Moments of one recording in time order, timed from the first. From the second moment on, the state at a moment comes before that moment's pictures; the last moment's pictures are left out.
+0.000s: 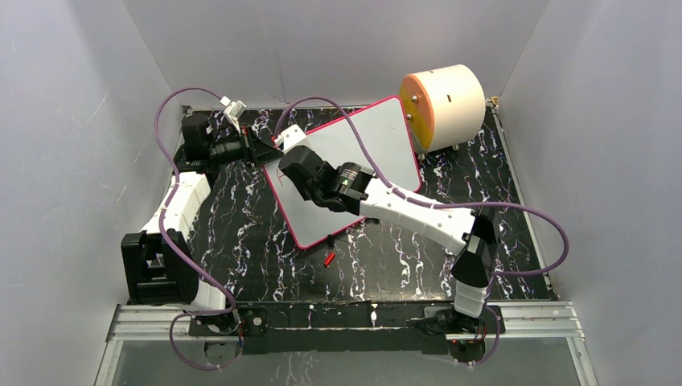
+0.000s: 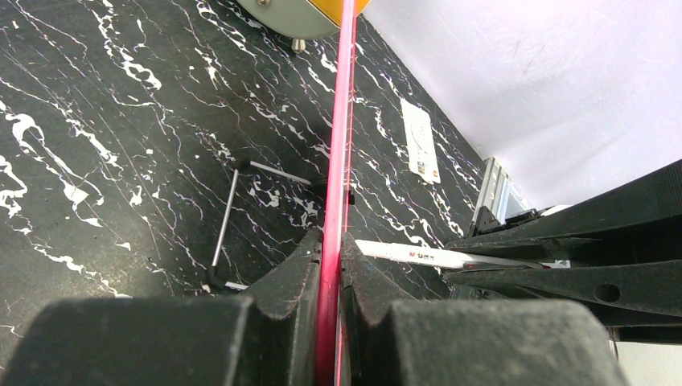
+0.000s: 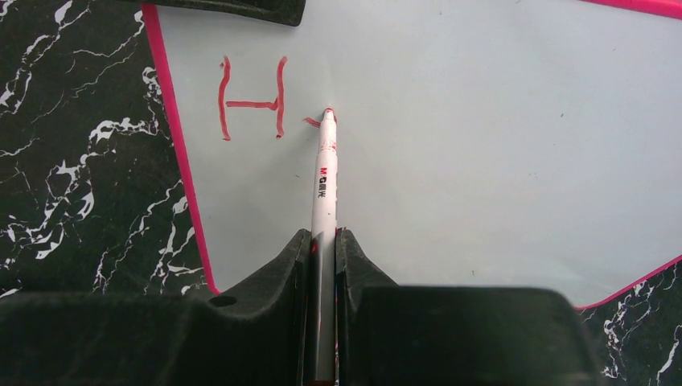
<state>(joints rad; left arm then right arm) 0.03 1.45 1.08 -0.03 1.11 -0.27 1.16 1.80 1.81 -0.71 0.52 0.23</state>
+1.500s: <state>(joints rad) 0.03 1.45 1.08 -0.03 1.11 -0.27 1.16 1.82 1.84 -0.77 0.44 0.23</state>
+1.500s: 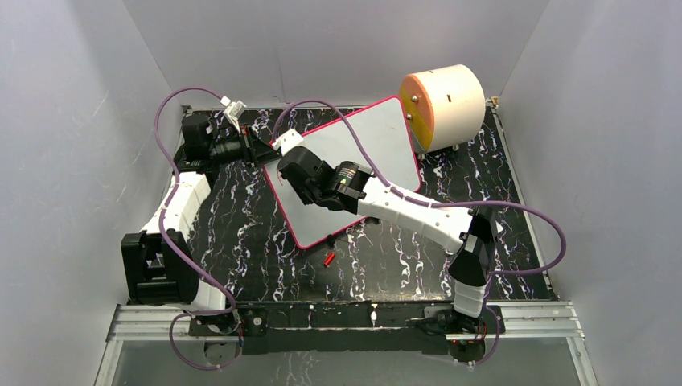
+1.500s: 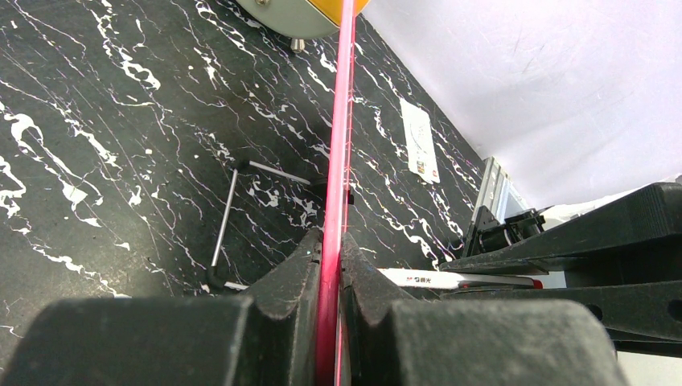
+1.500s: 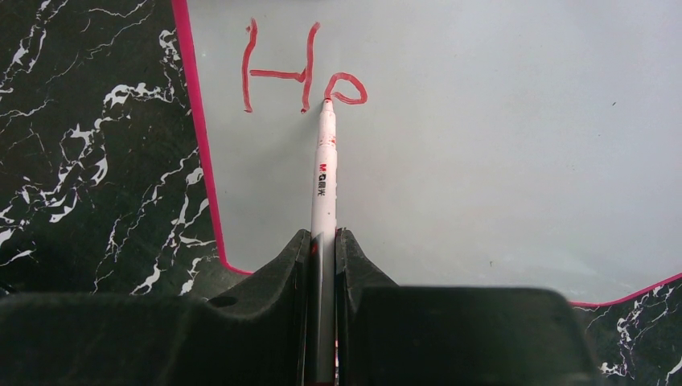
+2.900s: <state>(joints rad) 0.03 1.45 1.08 -0.03 1.11 -0.27 1.16 1.79 1.80 -0.78 0.48 0.23</state>
